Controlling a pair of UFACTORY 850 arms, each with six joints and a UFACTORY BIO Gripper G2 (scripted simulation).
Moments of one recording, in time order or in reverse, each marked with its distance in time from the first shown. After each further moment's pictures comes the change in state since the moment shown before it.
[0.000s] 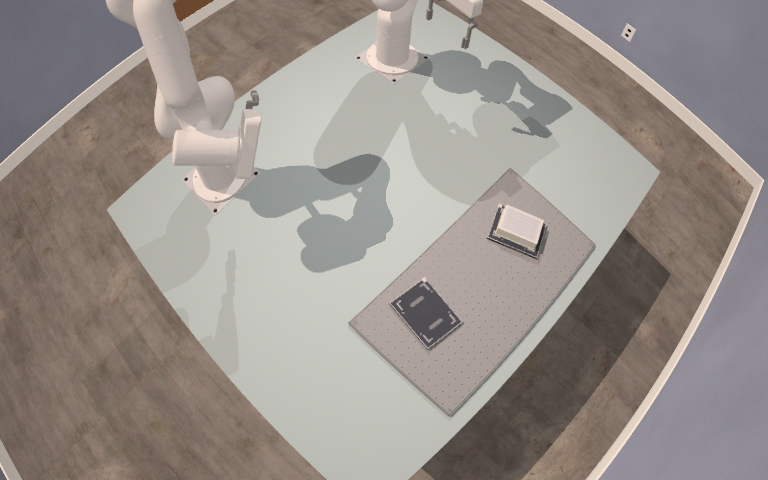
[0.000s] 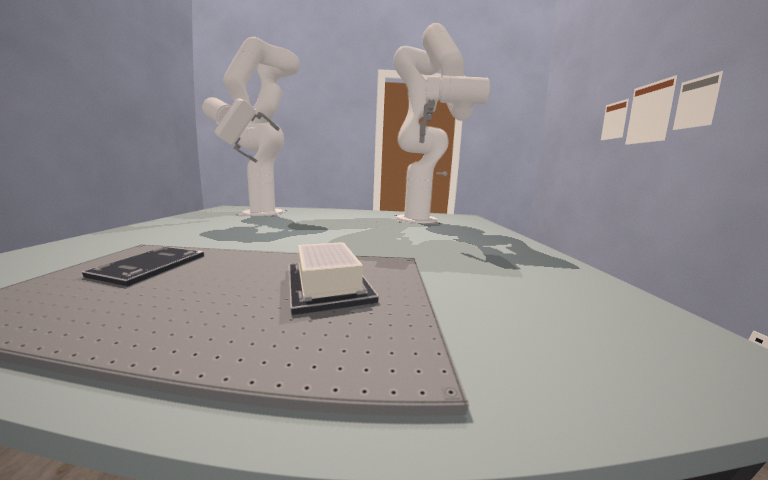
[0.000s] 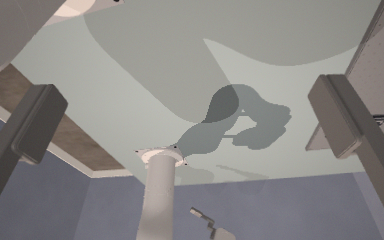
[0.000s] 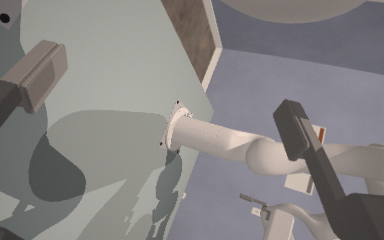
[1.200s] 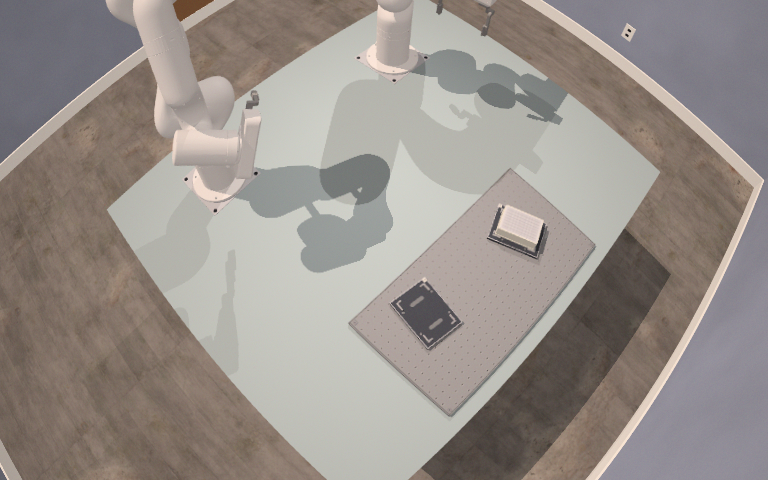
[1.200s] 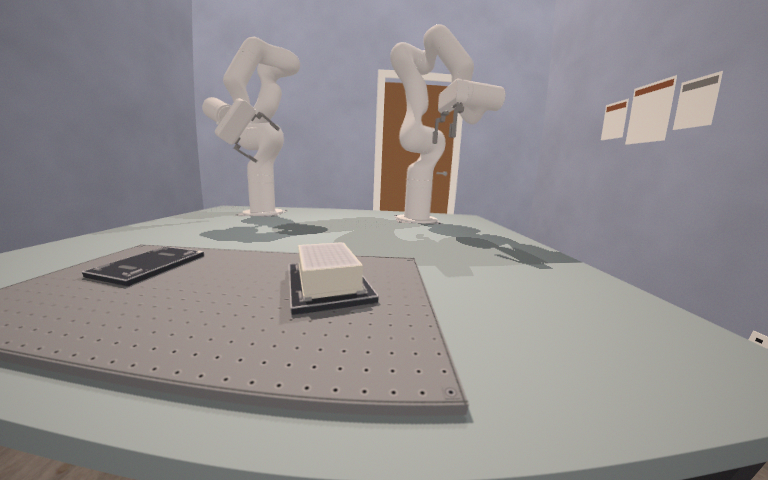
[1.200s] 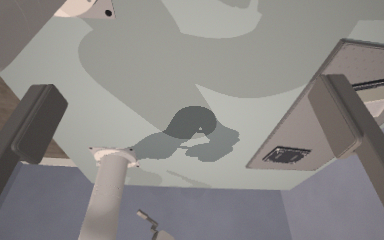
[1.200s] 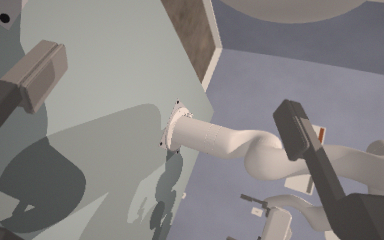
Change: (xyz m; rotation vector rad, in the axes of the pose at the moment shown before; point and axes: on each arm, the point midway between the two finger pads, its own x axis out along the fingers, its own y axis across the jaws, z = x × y) left arm 0.000 0.010 0.072 -0.290 0.001 -0.001; right arm 0.000 0.000 0.000 0.000 0.000 0.000
